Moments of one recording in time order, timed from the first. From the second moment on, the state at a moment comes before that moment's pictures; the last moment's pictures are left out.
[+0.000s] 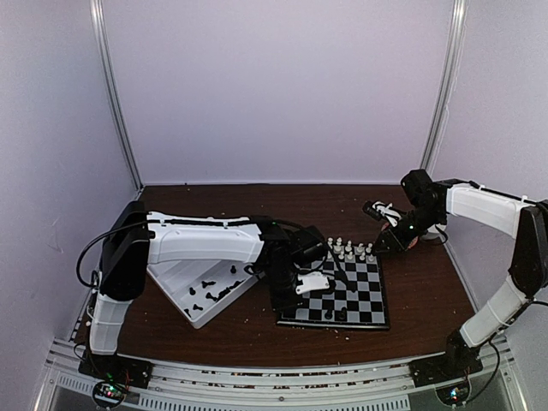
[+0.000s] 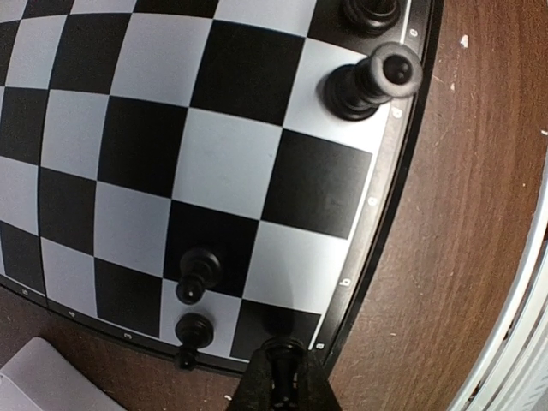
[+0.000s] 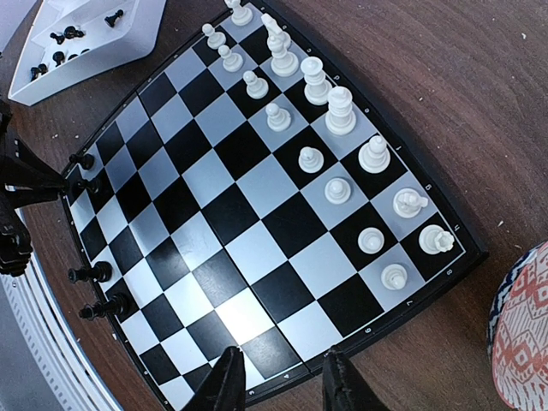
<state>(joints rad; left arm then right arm) -1.15 2.18 1.78 -0.97 0.09 0.29 0.23 1.53 1.12 -0.81 -0.48 -0.47</state>
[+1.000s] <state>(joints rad) -1.15 2.22 1.81 -0.98 0.08 0.28 0.23 1.53 1.12 -0.82 -0.48 -0.47</state>
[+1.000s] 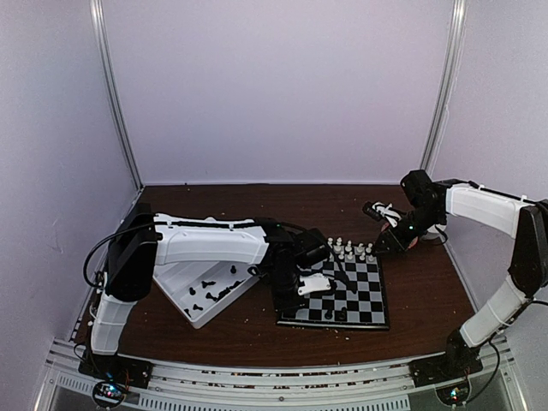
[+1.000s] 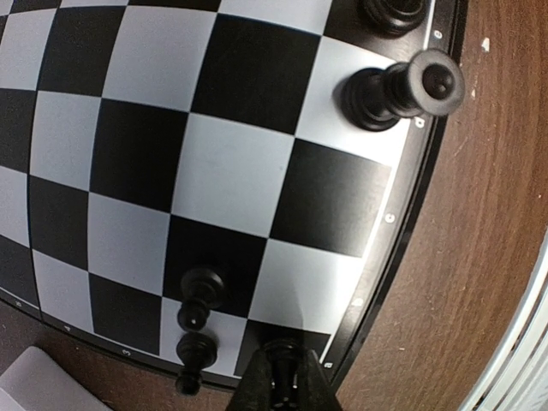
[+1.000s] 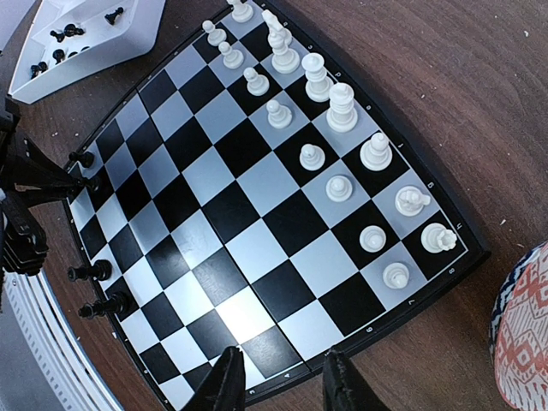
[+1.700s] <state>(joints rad) -1.15 2.17 1.80 -0.99 0.06 0.26 0.23 1.54 1.12 -0.82 -0.48 -0.47</state>
